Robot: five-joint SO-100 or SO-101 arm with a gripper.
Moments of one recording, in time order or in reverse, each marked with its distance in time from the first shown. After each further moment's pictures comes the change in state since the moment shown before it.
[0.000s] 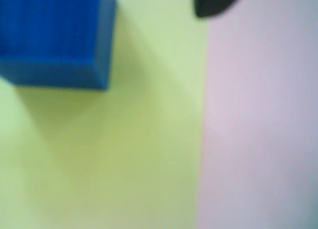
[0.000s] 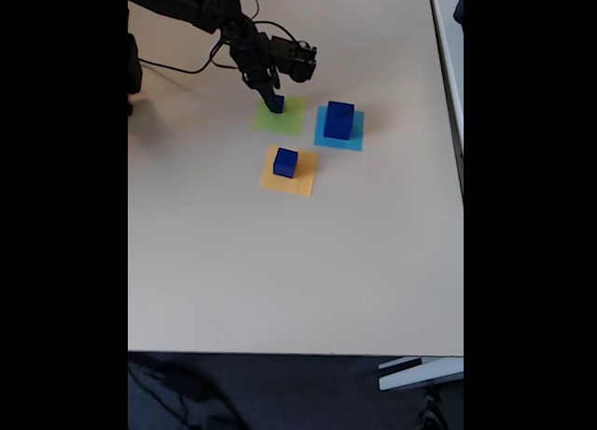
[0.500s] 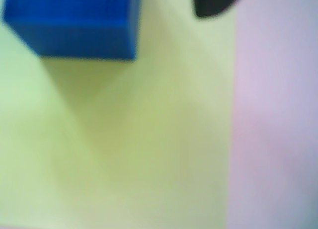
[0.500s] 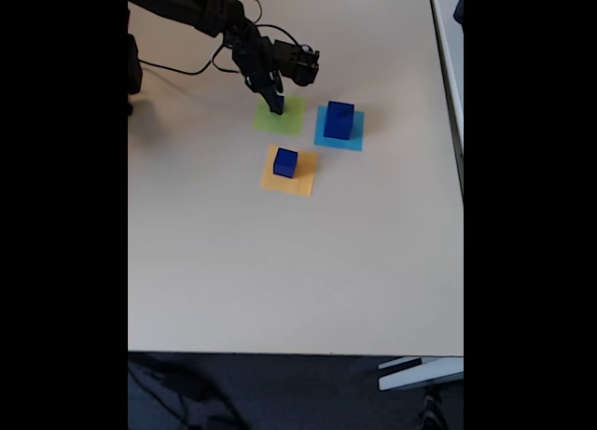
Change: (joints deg) arm 0.9 -1.6 -0.7 -1.2 -0.6
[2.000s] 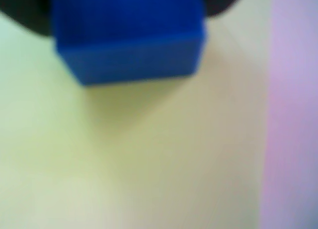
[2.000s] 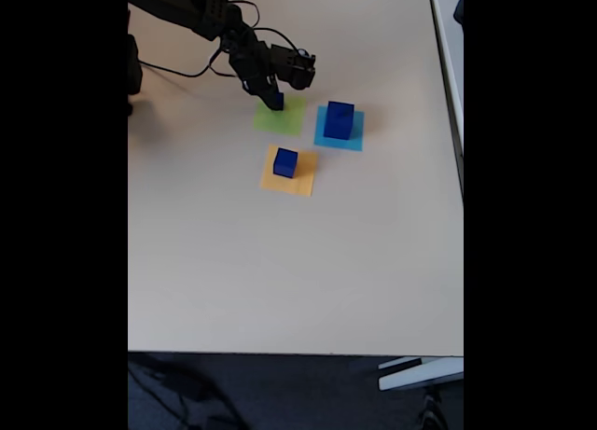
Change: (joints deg) arm 0.8 0.0 2.5 -1.2 -3.1
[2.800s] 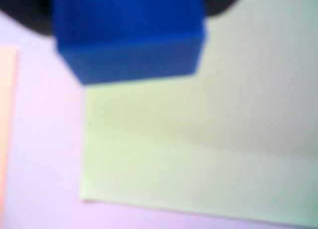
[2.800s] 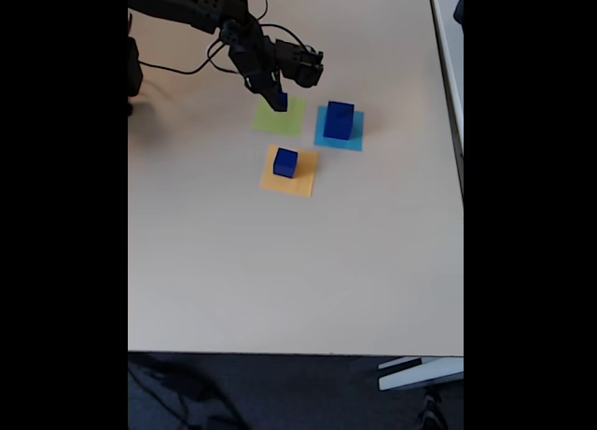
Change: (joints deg) arm 8.0 4.3 -14.9 19.8 -7.3
